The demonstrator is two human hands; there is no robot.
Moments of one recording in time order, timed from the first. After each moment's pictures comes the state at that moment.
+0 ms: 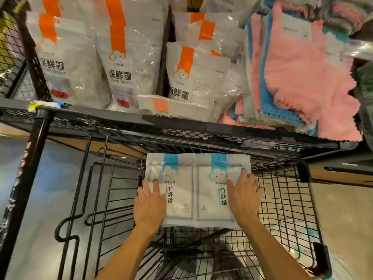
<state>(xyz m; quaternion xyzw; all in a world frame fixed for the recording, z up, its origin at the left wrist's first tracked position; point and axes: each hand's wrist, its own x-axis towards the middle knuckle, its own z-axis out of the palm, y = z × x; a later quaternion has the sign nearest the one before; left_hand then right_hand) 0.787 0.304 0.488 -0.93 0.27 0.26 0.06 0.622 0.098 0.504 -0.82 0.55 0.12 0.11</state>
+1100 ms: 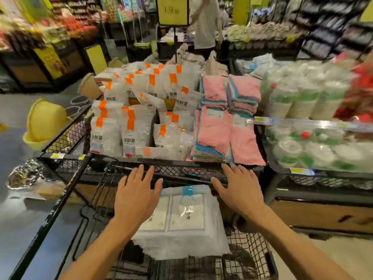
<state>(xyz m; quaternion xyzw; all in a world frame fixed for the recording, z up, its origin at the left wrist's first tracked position) 0.647 0.278 0.798 -0.94 0.34 -0.01 -0.02 0.468 0.071 0.790 -0.92 0.37 -0.03 0.09</state>
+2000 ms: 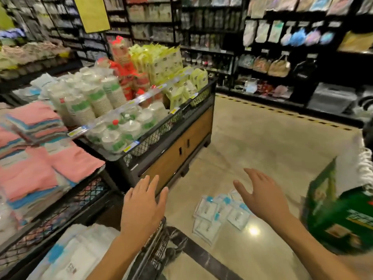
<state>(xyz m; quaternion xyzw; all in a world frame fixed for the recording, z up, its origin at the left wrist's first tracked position) 0.348 0.178 0.789 -0.62 0.78 0.08 -0.08 0.041 0.244 0.785 -0.55 0.82 -0.14 0.09</state>
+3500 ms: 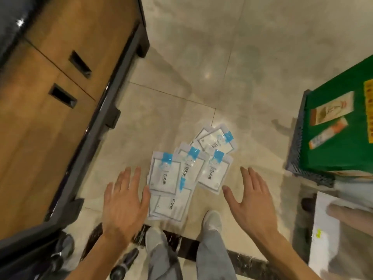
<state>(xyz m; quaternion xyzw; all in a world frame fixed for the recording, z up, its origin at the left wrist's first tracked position) 0.076 -0.164 0.259 -0.53 0.82 0.17 0.14 -0.175 0.003 0.285 -0.34 0.91 -0.02 0.22</state>
